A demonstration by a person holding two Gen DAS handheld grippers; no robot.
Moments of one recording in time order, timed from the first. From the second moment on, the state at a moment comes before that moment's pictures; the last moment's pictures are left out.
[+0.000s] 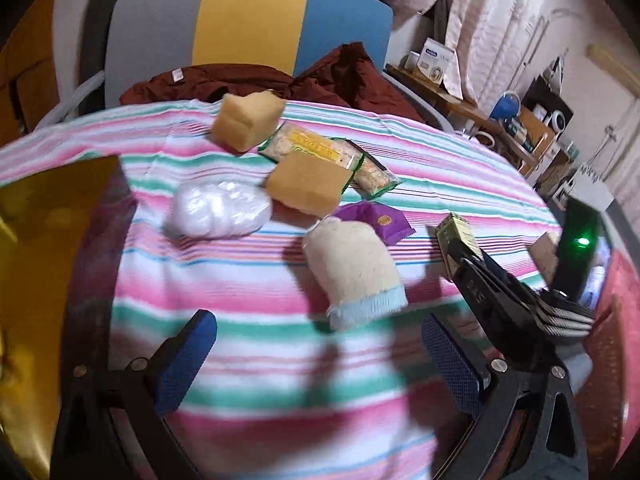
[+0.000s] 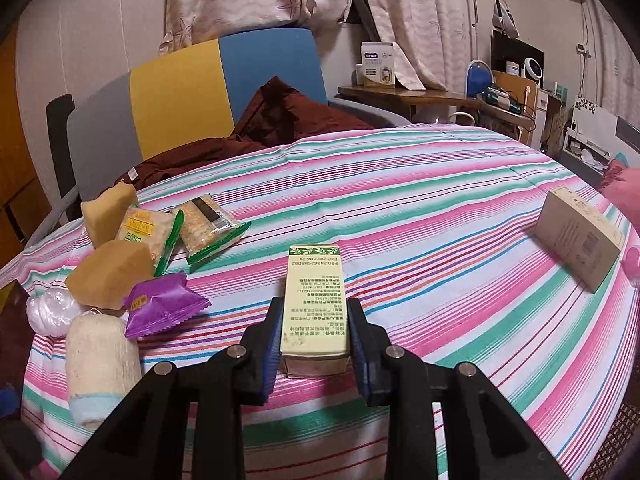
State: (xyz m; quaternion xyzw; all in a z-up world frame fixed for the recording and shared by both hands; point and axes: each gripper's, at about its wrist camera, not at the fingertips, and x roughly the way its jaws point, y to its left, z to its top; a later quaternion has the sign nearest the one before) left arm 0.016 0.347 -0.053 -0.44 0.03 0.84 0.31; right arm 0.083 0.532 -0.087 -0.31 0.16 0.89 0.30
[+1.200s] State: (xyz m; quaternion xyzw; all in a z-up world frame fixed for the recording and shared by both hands) left arm 0.014 0.349 -0.076 -0.45 0.02 0.81 0.37; right arm 0.082 0.529 -0.089 -0.31 0.15 0.88 0.32
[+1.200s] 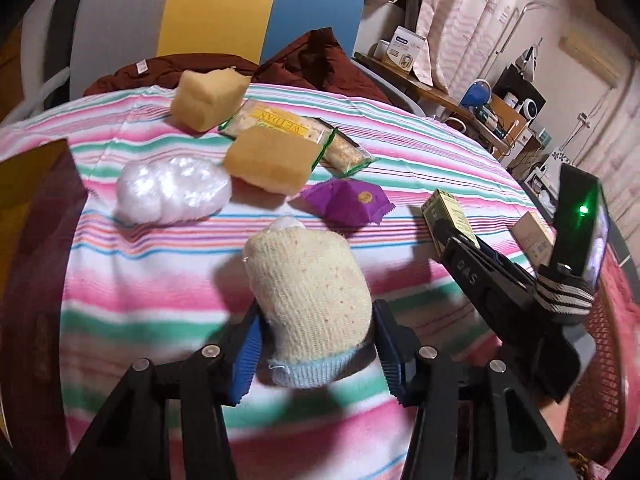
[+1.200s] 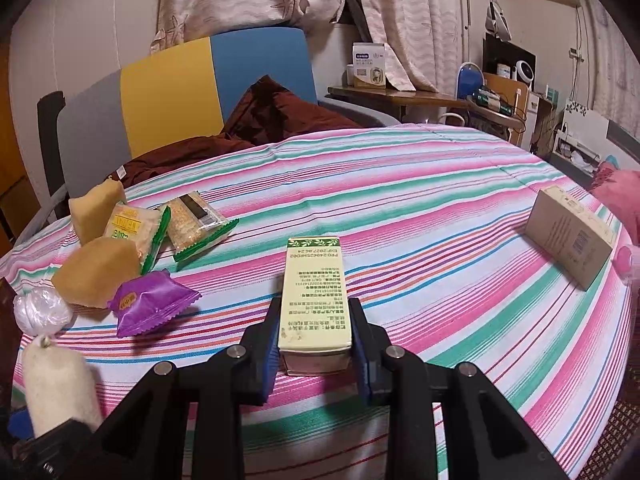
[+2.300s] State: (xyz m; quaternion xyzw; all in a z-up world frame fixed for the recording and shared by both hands) left arm -0.025 0.162 -0.031 -0.42 -0.13 0.85 0.28; right arm 0.075 0.497 -0.075 -0.29 0.06 0.90 0.31
